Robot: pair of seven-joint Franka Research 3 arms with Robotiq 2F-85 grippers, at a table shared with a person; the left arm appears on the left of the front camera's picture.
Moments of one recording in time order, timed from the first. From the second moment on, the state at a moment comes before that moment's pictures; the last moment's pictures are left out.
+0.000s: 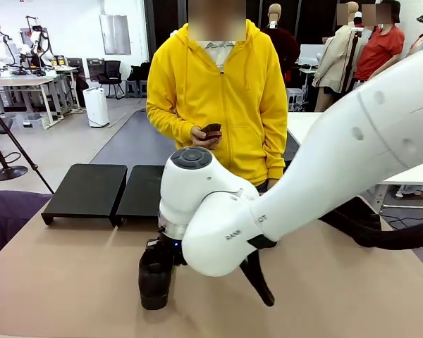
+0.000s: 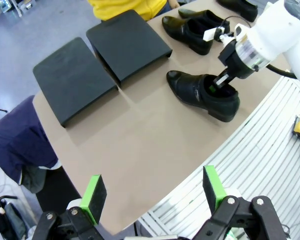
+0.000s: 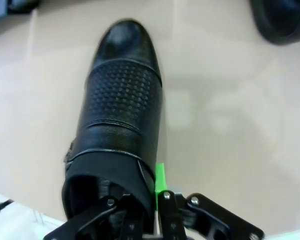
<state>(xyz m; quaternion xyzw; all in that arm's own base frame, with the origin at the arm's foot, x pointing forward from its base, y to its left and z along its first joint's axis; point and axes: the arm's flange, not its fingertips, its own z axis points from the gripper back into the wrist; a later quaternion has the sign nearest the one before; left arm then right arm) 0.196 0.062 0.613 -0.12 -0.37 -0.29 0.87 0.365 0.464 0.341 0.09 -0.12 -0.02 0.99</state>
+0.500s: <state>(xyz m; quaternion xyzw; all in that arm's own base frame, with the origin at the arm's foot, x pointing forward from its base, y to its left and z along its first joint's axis) 0.196 0.062 0.613 -0.12 -0.37 -0.29 0.87 0.366 0.490 0.328 0.07 -0.10 -0.04 0.99</state>
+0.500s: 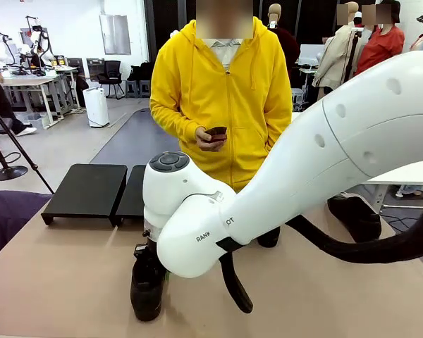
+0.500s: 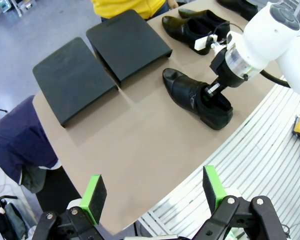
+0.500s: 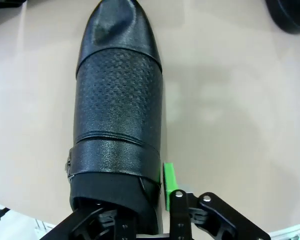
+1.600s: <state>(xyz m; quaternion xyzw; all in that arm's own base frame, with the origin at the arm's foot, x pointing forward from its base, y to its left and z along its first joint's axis) 0.196 0.062 0.613 -0.12 -0.37 -0.29 0.87 0.322 0.300 0.505 0.10 0.05 0.16 0.98</state>
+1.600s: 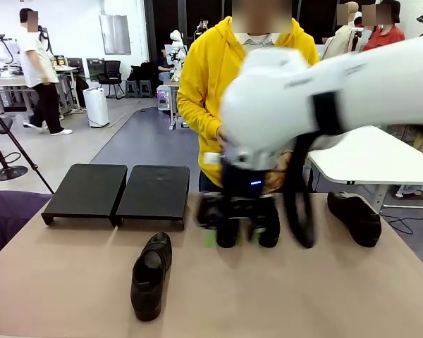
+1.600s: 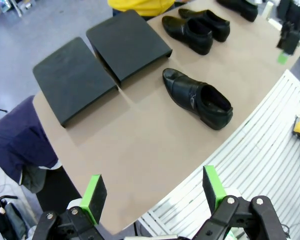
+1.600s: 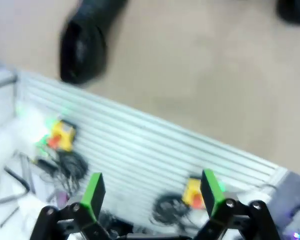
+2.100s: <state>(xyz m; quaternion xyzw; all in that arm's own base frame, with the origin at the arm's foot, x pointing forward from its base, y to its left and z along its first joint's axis) 0.196 0.062 0.613 -0.12 -0.37 -0.29 0.87 0.242 0.181 0.480 0.07 0.12 0.14 0.98</state>
